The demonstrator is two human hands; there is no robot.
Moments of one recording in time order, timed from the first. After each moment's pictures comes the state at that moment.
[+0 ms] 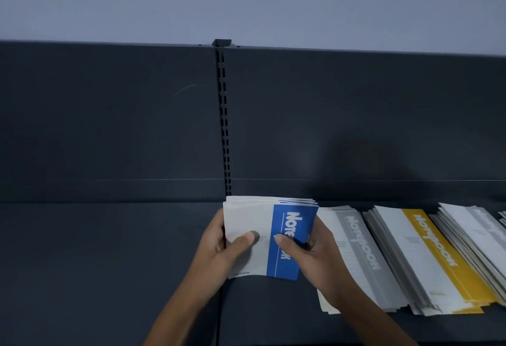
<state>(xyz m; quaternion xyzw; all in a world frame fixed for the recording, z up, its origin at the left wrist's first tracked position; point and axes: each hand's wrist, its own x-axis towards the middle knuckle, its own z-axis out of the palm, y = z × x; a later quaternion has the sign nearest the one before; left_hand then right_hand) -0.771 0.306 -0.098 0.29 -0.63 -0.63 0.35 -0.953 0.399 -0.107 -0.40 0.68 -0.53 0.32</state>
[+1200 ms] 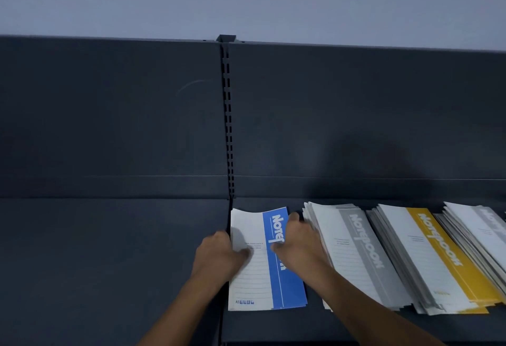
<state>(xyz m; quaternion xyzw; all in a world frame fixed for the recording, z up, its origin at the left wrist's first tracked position) -0.785 0.275 -0.151 0.60 -0.73 -0.32 0.06 -0.947 0.346 -0.137 -0.44 0.87 -0.15 0.18</state>
